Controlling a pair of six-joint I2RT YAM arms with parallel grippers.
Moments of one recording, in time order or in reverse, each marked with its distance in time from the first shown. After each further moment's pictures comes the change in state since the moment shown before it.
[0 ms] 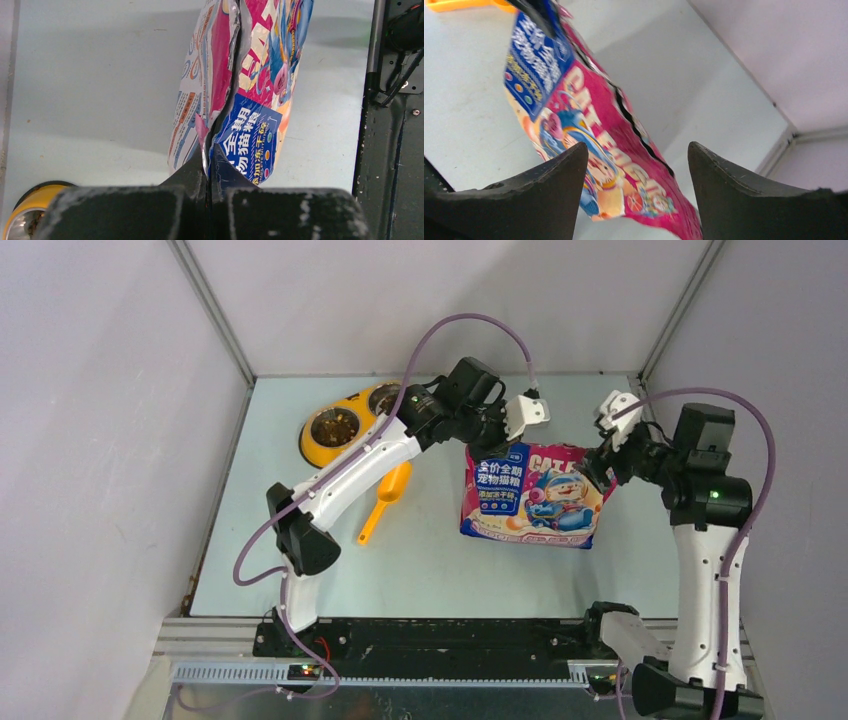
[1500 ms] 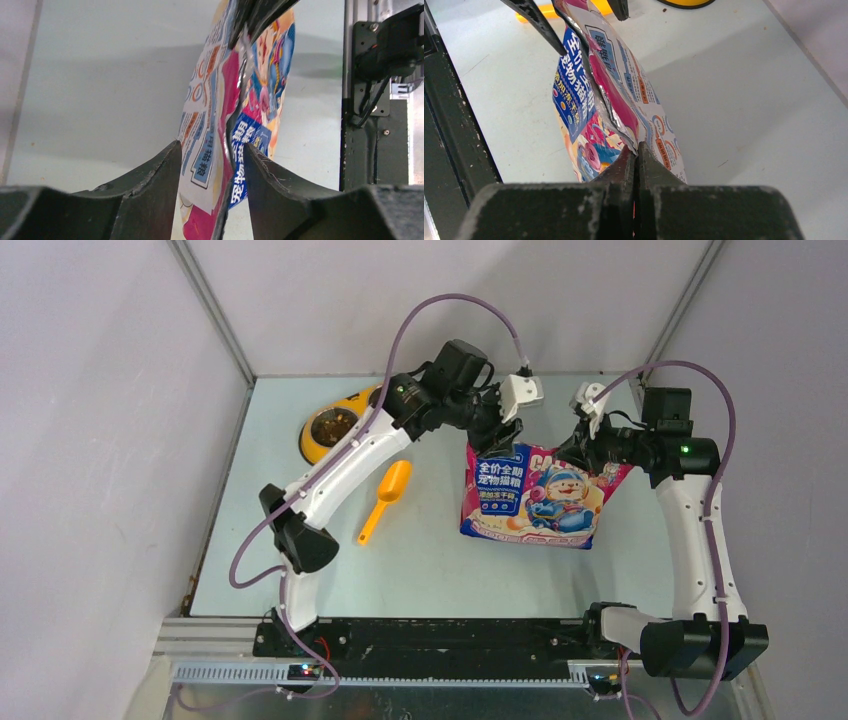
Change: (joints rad) left arm 0.034 -0.002 0.064 0.015 0.113 -0.051; right arm 0.119 0.204 -0.003 0.013 -0.201 -0.018
